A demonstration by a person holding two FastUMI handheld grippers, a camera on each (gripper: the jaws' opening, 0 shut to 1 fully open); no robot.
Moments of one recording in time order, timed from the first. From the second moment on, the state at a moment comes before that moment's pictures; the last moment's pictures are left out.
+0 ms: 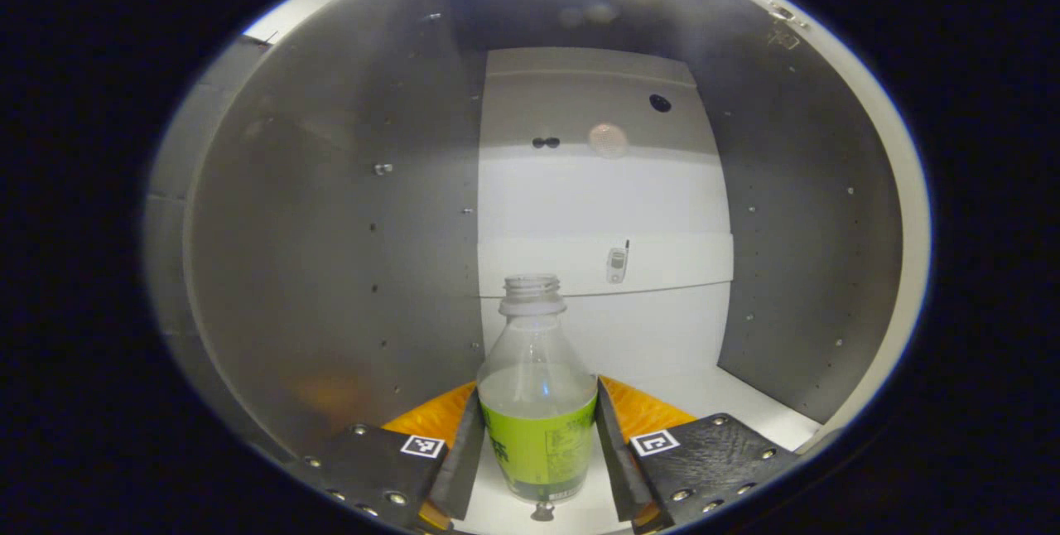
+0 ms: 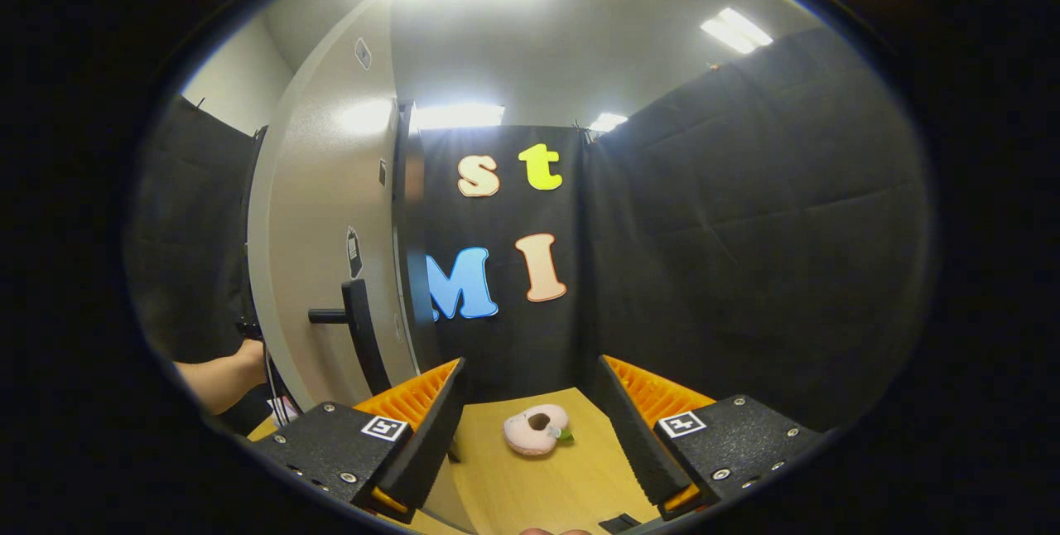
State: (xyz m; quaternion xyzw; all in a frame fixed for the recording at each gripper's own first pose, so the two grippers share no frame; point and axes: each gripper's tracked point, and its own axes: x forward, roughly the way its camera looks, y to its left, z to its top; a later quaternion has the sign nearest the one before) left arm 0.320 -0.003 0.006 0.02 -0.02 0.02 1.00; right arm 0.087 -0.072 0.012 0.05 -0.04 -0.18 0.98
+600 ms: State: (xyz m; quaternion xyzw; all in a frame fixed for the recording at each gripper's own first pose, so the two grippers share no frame) left arm 0.179 -0.011 0.064 0.06 -0.10 0.03 0.99; right arm 0.125 -0.091 0.001 0.05 -0.04 -0.13 0.99
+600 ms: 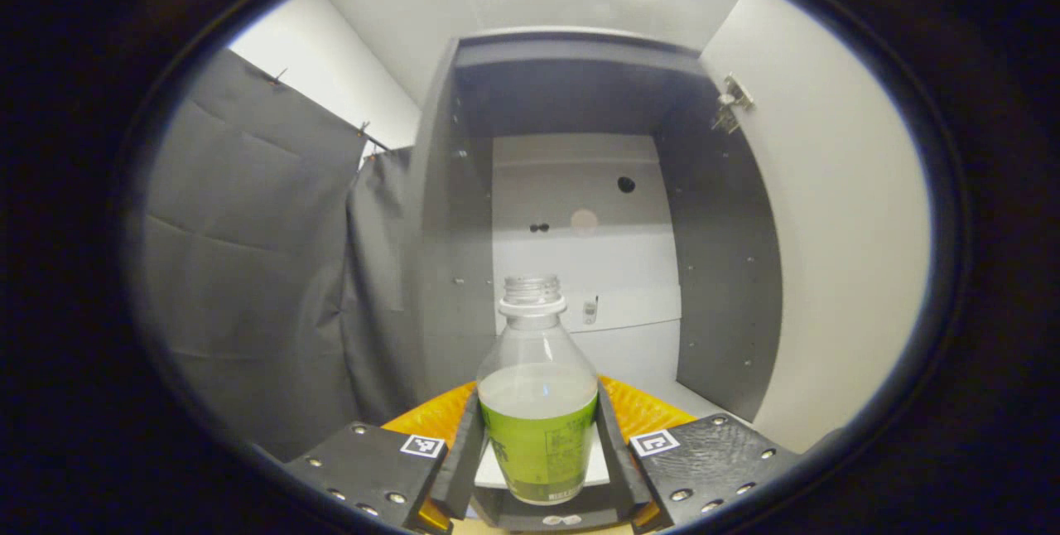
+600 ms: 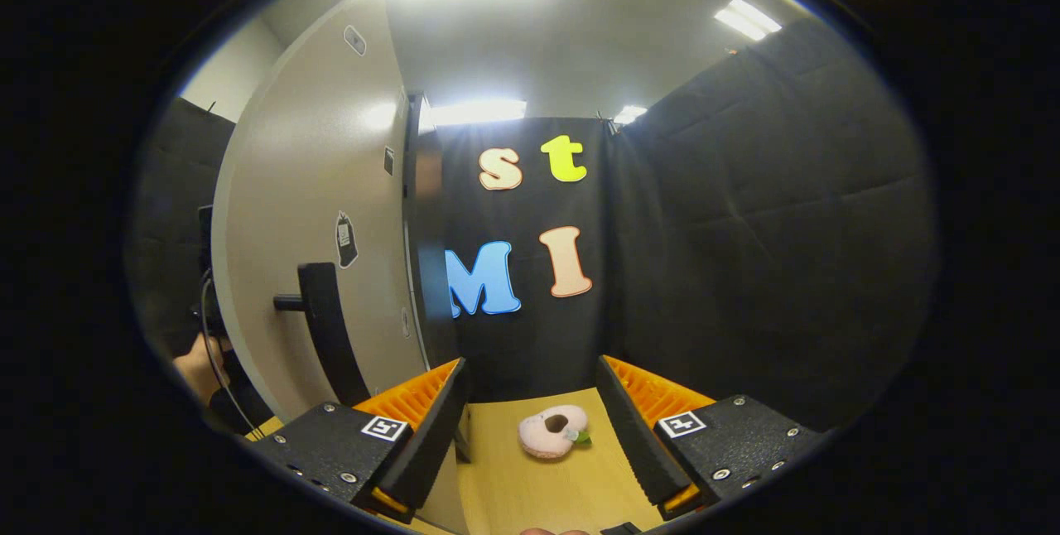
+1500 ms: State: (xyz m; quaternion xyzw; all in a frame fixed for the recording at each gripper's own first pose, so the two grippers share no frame) left arm -0.142 -0.002 -0.020 0.09 -0.08 0.20 0.97; right arm 0.152 -0.078 -0.061 0.06 0.01 0.00 1.00
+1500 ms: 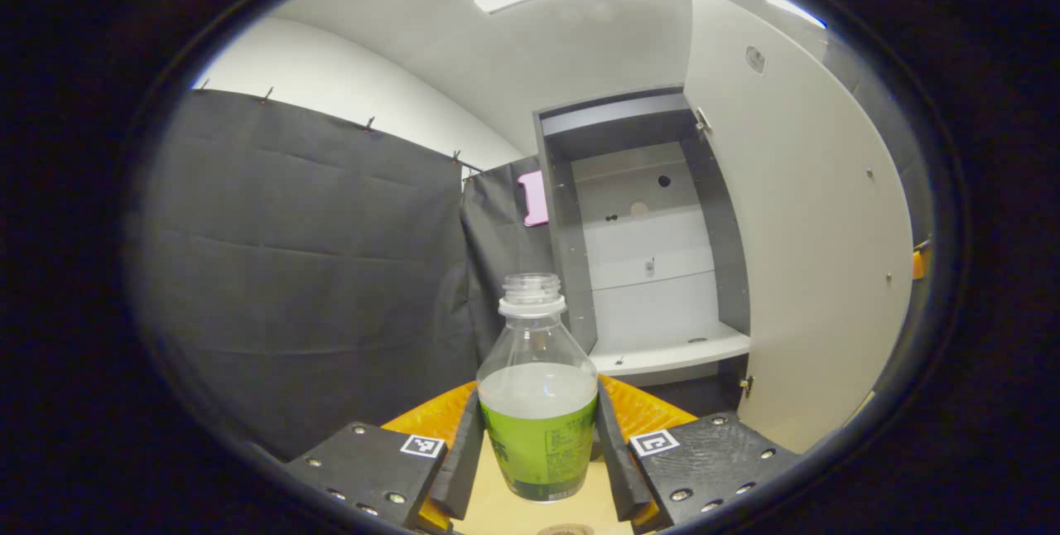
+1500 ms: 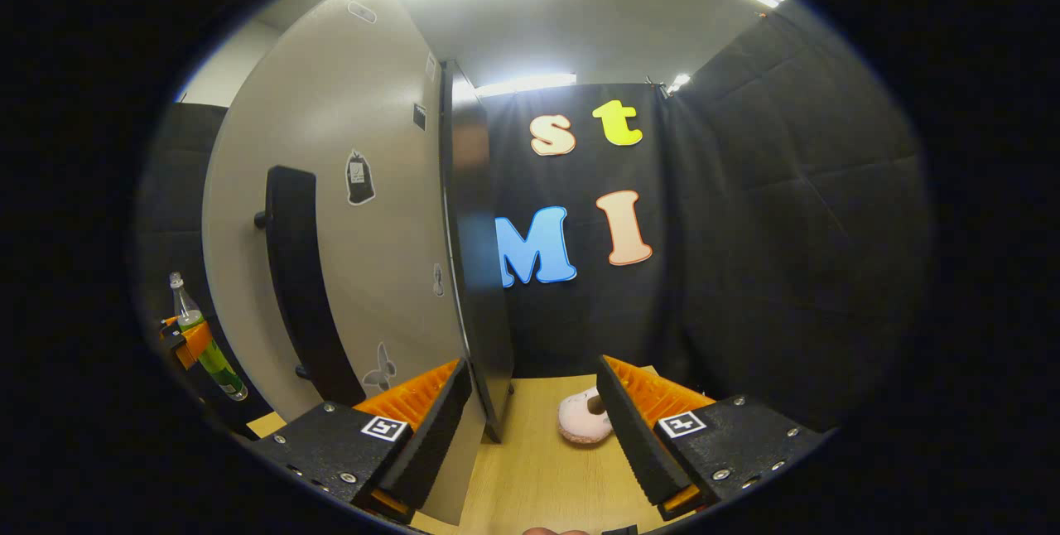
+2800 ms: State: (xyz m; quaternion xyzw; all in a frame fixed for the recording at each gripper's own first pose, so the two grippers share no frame) left arm -0.097 0.030 -0.363 0.09 -0.04 0.24 0.96; right arm 0.175 -0.068 -0.247 -0.06 0.18 0.01 0.98
